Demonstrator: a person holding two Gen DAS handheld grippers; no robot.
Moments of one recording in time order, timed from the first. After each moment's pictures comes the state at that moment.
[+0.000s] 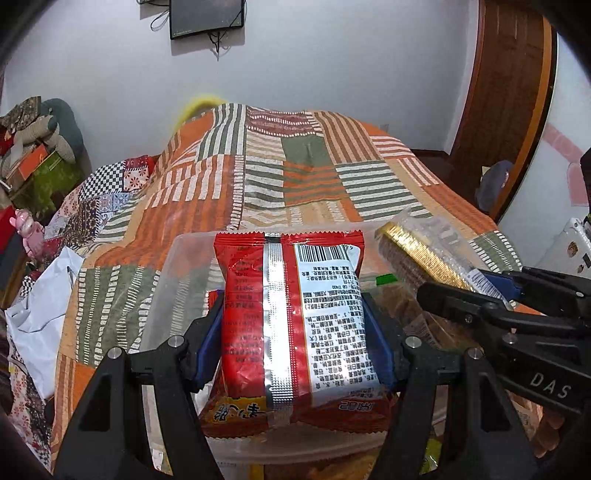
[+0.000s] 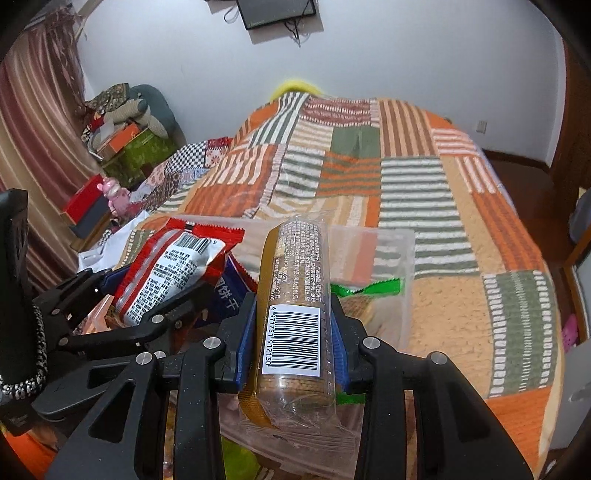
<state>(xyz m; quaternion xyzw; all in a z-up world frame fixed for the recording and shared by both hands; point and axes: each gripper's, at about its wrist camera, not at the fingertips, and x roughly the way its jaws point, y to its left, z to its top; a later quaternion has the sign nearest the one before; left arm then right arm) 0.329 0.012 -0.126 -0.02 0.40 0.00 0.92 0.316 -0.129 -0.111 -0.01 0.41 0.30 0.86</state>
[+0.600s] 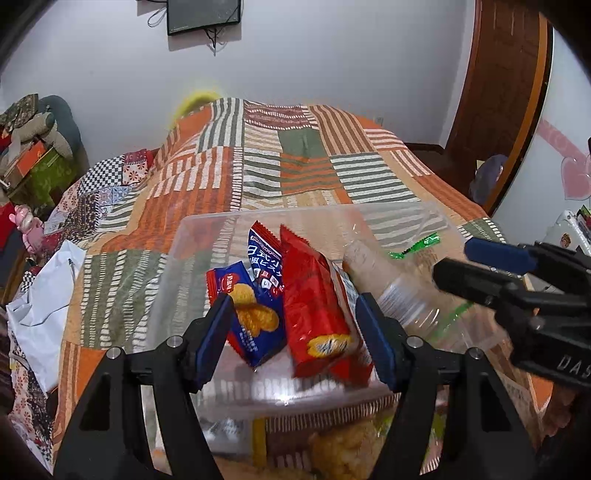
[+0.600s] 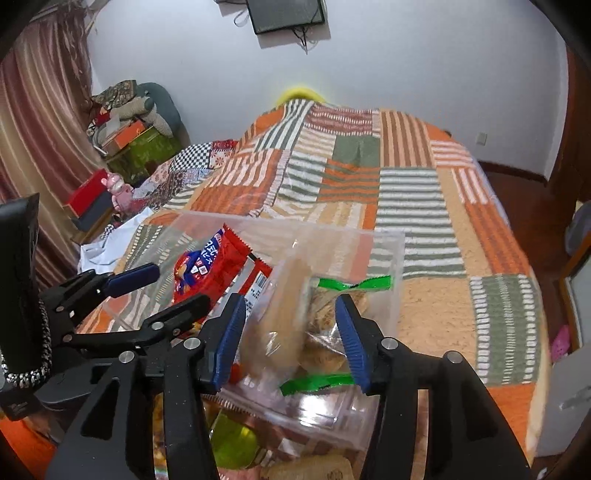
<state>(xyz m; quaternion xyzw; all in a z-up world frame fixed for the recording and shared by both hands) 0.299 0.015 -0.116 -0.02 0.41 0.00 0.91 0.296 -0.138 -0.093 -0.04 0.38 0.29 0.88</state>
